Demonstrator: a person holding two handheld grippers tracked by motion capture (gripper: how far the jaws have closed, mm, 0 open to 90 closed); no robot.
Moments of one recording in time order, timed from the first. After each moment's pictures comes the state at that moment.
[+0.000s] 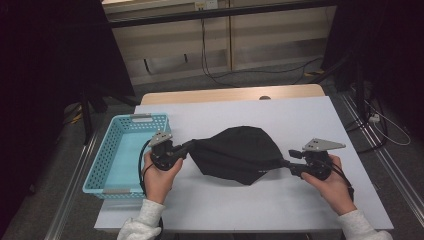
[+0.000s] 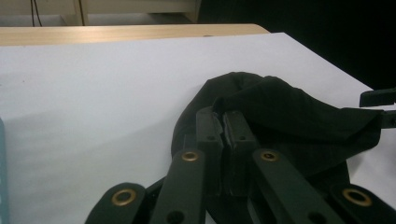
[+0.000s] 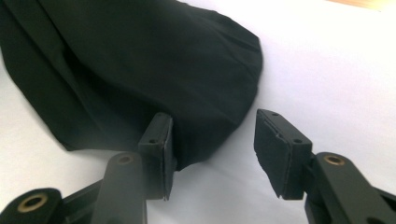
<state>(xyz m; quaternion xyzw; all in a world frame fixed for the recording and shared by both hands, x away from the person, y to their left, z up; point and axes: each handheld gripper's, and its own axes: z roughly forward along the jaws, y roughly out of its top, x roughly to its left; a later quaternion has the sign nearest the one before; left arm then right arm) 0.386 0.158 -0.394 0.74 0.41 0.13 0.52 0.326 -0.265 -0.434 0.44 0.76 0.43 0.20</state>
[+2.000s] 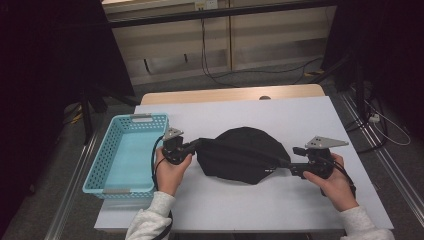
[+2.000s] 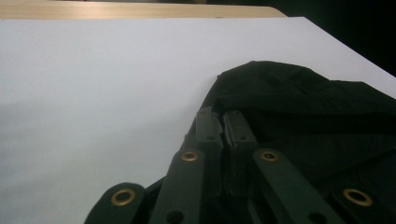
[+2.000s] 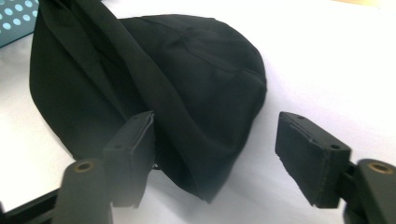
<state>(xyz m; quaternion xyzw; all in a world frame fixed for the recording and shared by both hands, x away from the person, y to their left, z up) 0.413 0.137 -0.418 0.75 0.43 0.12 0.49 0.329 -0.271 -0.432 0.45 0.75 0.44 0.18</state>
